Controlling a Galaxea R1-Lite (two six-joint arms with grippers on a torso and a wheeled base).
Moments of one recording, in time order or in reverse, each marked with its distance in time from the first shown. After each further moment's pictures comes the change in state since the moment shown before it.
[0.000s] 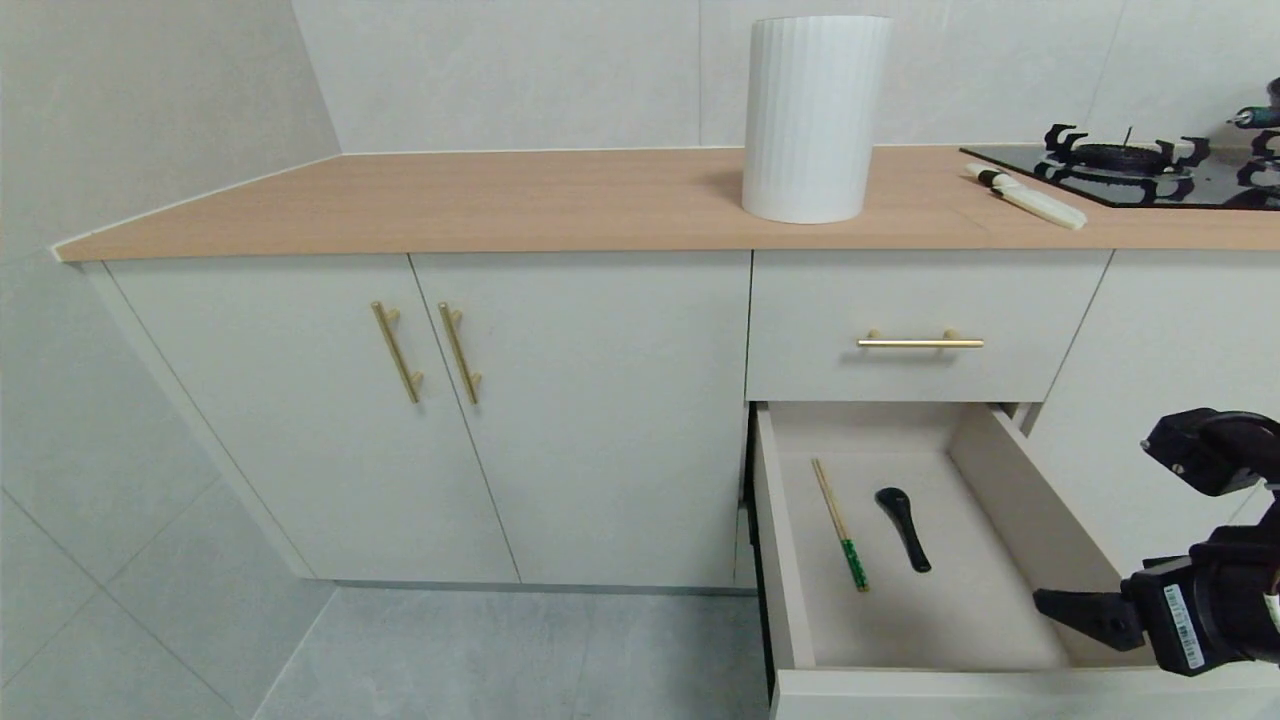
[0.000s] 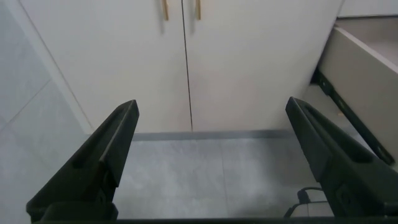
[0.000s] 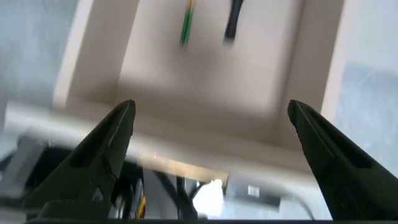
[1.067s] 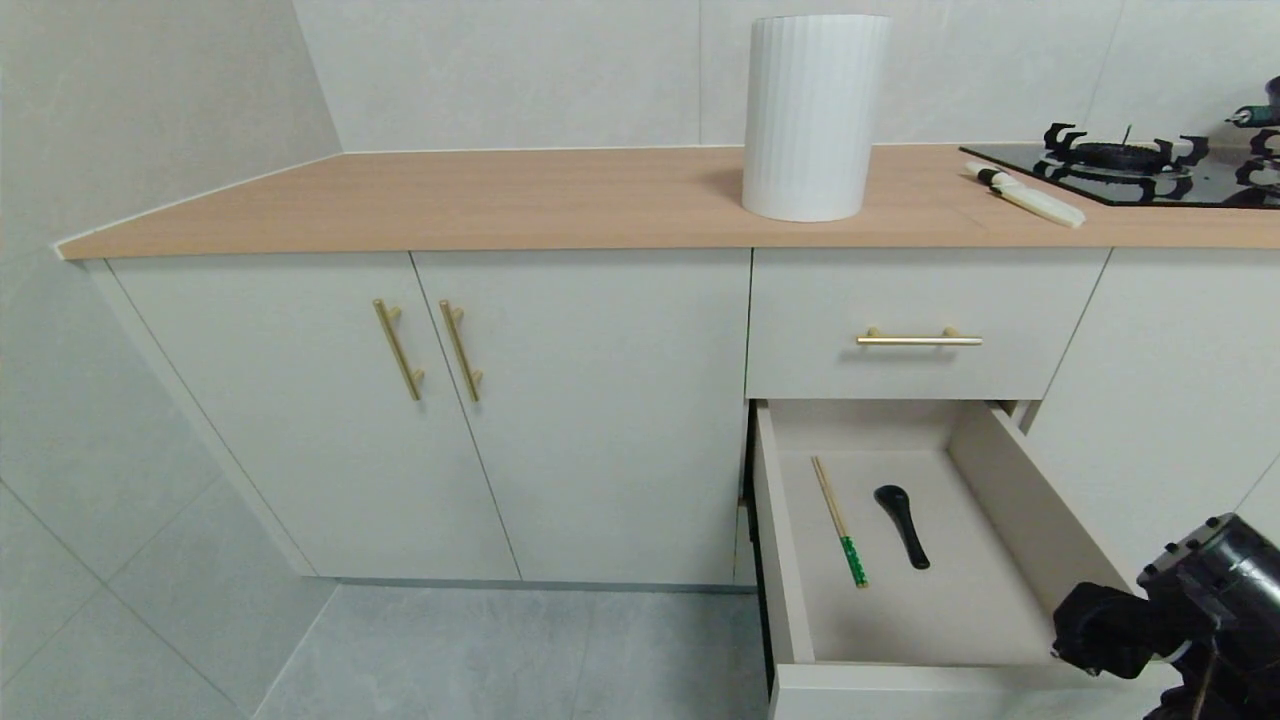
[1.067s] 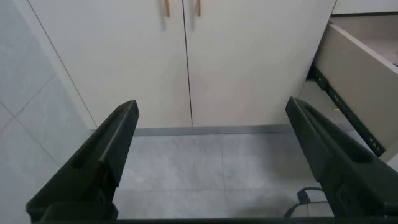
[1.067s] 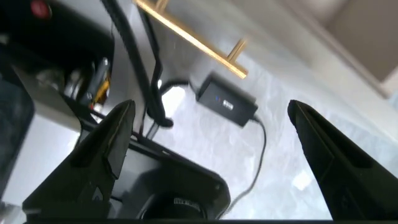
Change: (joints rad) left arm 0.000 0.000 0.000 0.000 0.000 0.000; right arm 0.114 0.156 0.110 0.213 0.024 -0.199
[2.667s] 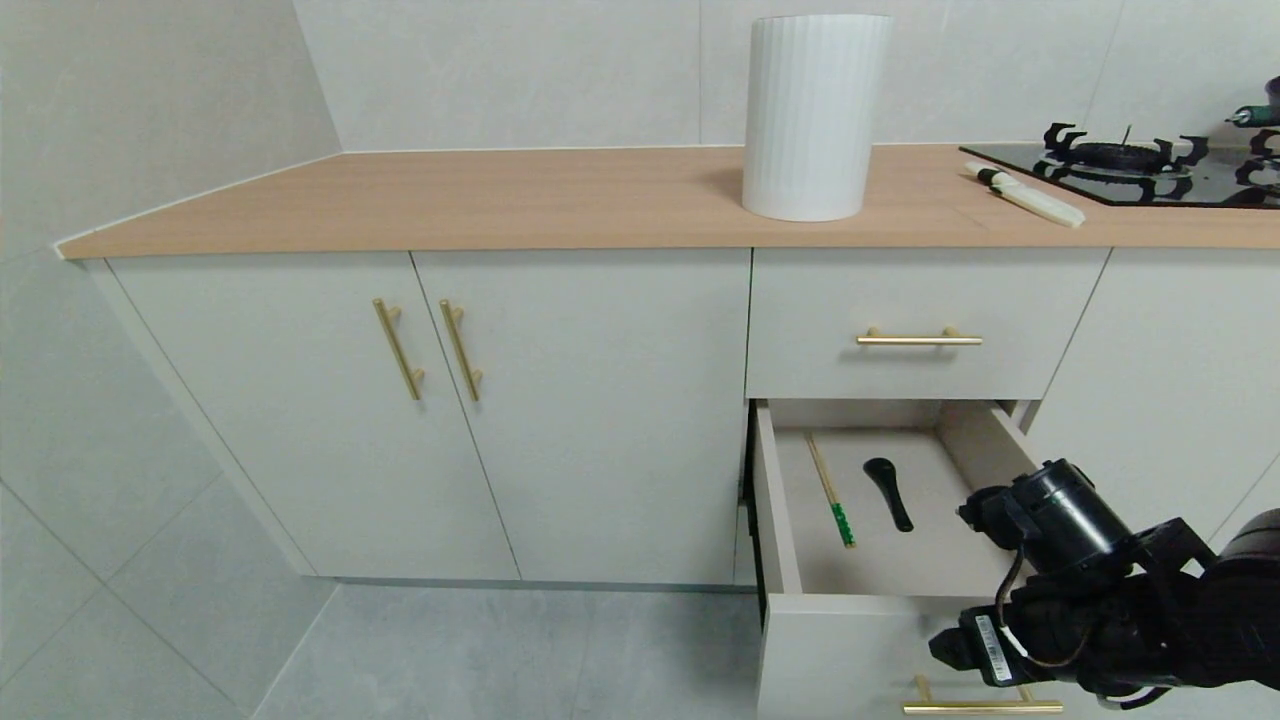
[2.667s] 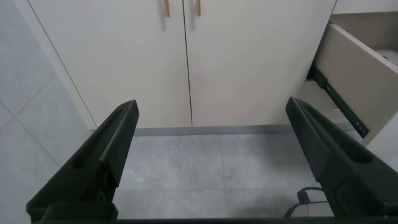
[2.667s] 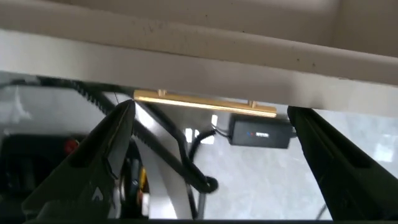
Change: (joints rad) left arm 0.000 0.000 0.000 0.000 0.000 0.000; right arm -0.035 0.322 -0.079 -0.432 -0.143 0.421
